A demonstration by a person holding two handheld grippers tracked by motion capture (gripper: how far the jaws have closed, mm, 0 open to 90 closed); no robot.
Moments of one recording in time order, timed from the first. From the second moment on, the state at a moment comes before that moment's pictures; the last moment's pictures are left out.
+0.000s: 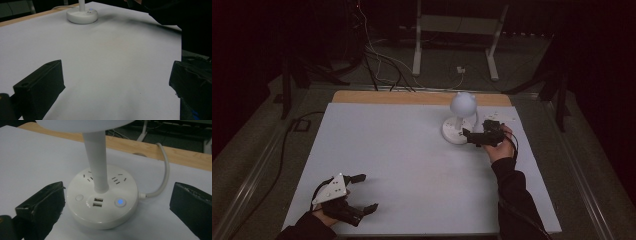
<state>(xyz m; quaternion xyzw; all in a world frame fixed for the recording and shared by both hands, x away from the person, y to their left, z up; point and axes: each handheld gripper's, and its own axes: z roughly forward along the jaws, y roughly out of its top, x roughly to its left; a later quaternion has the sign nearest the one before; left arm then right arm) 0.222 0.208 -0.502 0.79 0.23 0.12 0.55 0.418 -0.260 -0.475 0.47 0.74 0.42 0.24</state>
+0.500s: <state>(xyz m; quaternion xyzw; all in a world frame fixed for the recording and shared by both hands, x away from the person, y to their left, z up) 0.223 0.208 -0.503 0.79 0.23 0.11 0.55 0.423 -0.260 -0.481 0.52 0.71 0.42 0.22</state>
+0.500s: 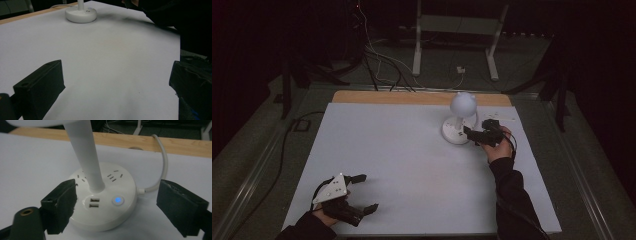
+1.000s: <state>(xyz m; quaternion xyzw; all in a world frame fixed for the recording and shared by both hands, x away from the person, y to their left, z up) 0.223 0.209 -0.503 0.79 0.23 0.12 0.55 0.421 -0.260 -0.478 0.54 0.69 0.41 0.24</state>
